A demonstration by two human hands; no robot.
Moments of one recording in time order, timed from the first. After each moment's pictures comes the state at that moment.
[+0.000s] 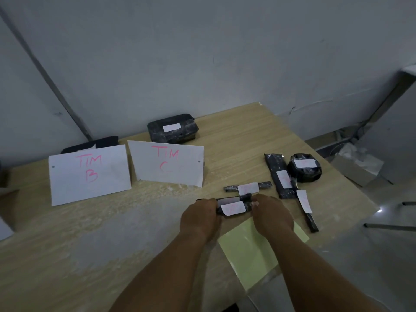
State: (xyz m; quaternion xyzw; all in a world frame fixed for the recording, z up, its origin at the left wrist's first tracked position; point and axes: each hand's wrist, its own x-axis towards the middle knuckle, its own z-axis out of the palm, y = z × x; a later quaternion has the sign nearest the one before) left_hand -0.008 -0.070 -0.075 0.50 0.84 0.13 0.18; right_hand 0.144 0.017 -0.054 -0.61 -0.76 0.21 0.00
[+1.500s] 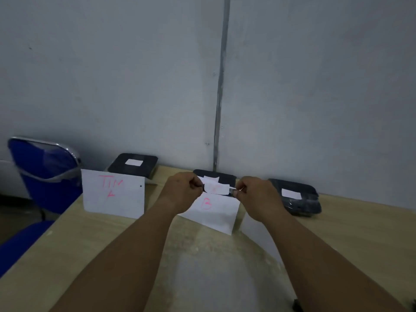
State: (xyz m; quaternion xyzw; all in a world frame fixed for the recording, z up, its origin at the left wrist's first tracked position) left_hand -0.284 -0.206 0.049 0.20 0.89 0.39 0.08; right_hand -0.179 -0.018 0.069 -0.20 -0.95 0.25 0.05
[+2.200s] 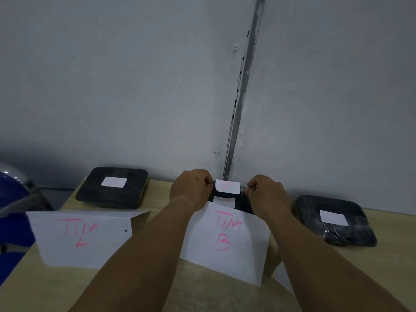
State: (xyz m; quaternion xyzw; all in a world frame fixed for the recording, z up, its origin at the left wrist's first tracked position) left_hand -0.446 -0.144 -0.009 0.24 0.93 0.26 0.07; right_hand -0.343 0.017 -0.006 -0.36 -0.90 0.24 0.02
